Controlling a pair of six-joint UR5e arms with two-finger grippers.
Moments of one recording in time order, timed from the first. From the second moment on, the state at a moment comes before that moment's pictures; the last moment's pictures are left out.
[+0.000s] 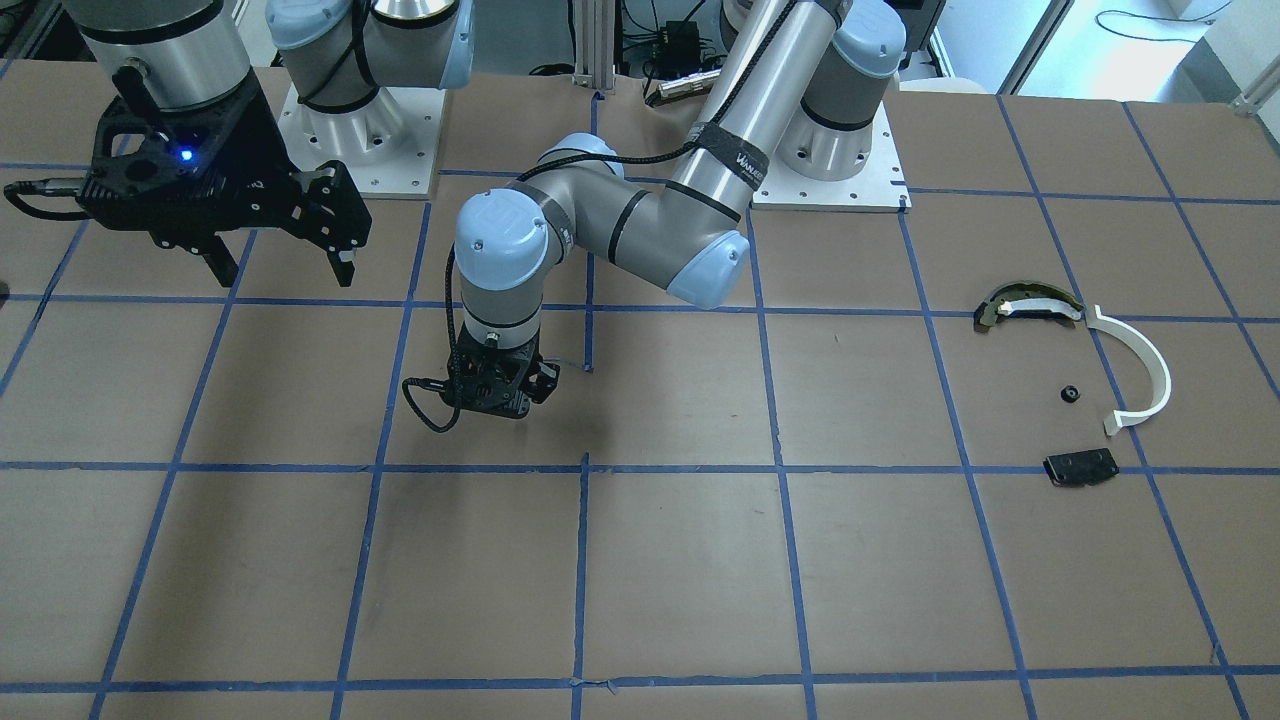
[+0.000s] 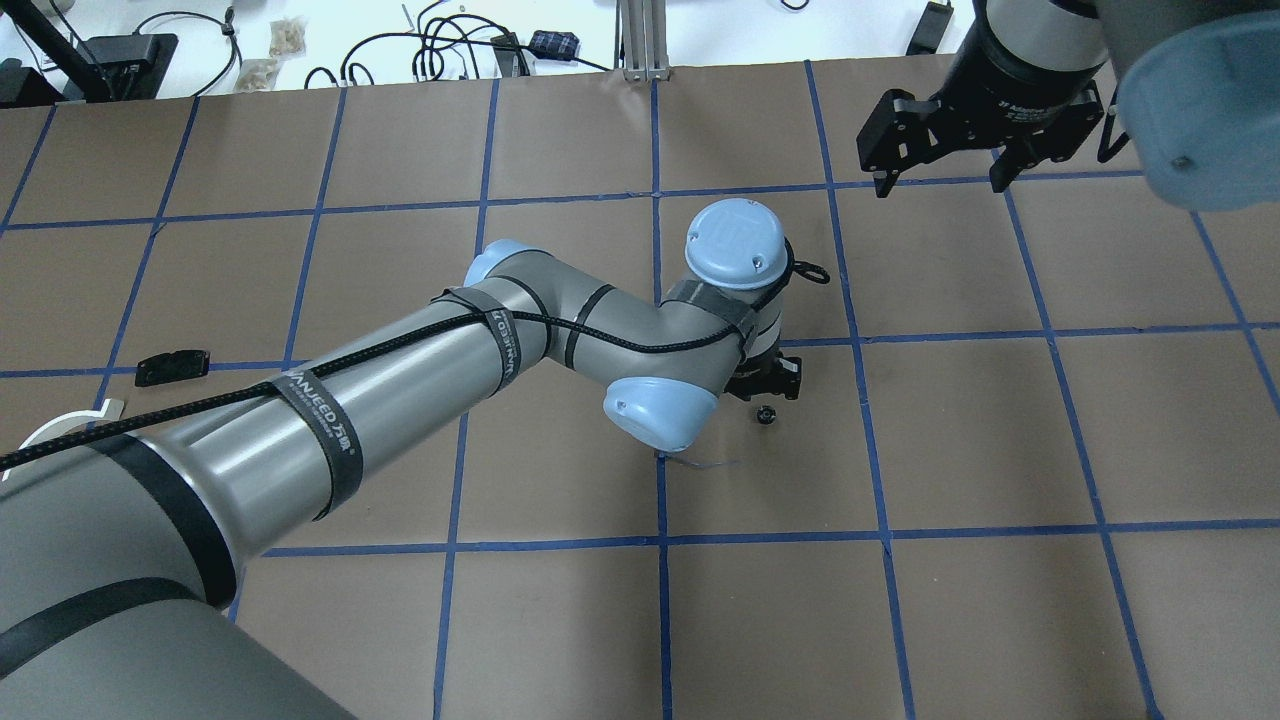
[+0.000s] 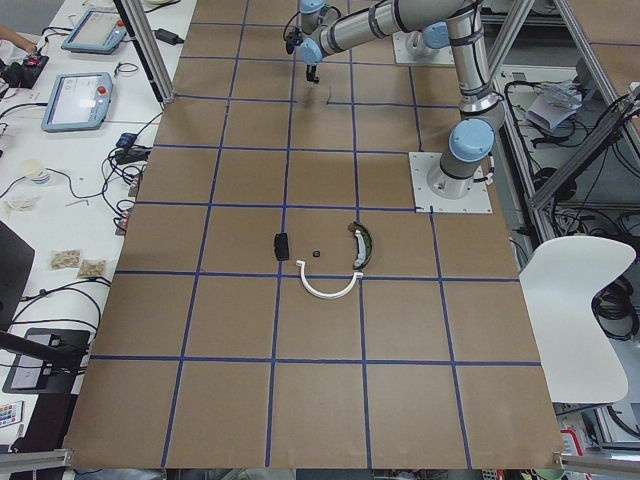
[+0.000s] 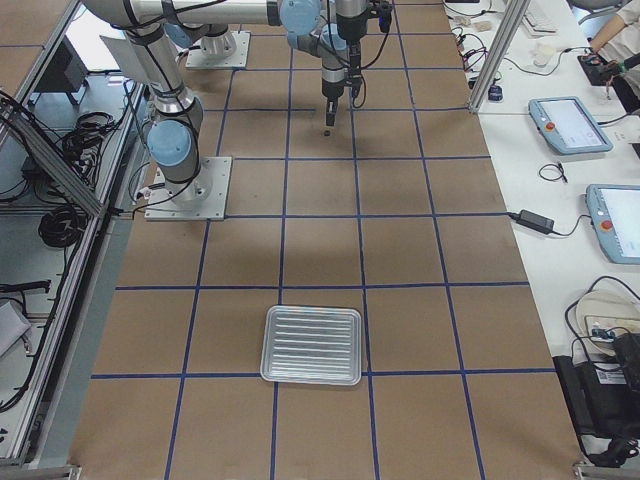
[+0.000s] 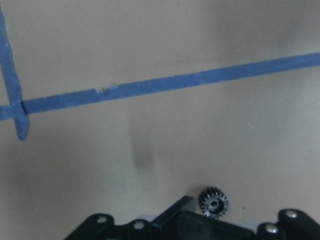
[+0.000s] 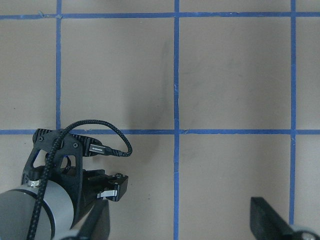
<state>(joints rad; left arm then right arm) -2.12 -2.13 -1.66 -0.88 1.49 -0.41 1.57 -1.58 1.59 -1.73 -1.55 -0.01</state>
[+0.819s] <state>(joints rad) -2.14 -2.15 -1.66 -0.87 1.48 -0.44 1.57 -1.58 1.59 -1.73 -1.55 -0.01</state>
